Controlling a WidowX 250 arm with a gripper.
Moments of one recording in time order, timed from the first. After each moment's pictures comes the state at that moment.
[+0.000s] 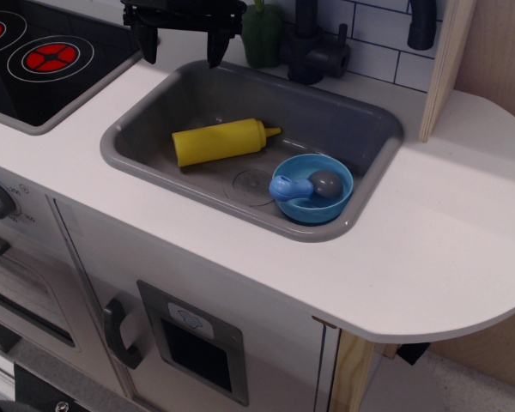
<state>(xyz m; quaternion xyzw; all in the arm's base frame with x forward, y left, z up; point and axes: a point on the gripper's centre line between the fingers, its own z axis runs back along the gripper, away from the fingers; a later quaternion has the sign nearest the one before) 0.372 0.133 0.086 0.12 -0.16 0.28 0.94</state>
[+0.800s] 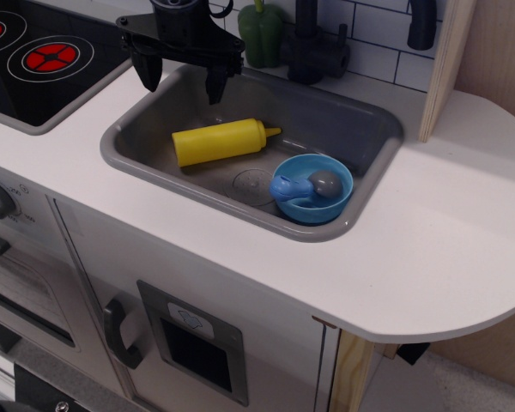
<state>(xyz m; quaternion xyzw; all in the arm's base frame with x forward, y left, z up) 0.335 0.098 0.083 0.09 -0.16 0.12 0.98</state>
